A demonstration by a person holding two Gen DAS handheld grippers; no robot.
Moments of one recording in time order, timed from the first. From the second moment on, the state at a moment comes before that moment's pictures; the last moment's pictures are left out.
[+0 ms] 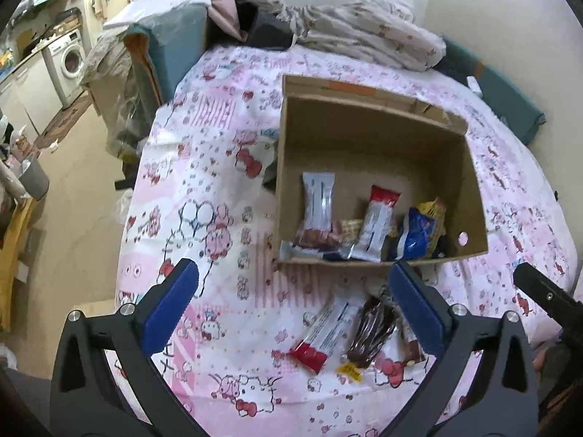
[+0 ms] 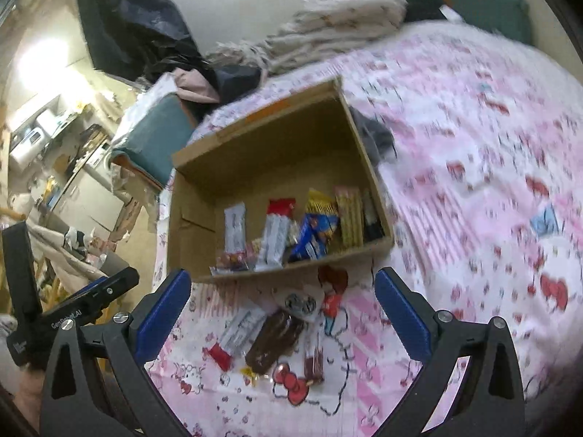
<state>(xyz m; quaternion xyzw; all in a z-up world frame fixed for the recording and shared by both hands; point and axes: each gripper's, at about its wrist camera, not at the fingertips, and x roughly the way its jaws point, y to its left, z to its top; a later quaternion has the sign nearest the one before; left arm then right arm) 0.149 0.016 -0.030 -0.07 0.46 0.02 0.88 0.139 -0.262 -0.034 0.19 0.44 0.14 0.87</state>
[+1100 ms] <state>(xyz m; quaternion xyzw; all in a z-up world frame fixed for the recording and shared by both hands) 0.172 -0.040 -0.167 0.02 0.66 -0.04 0.75 0.156 -0.296 -0.087 0.23 0.54 0.08 0.80</state>
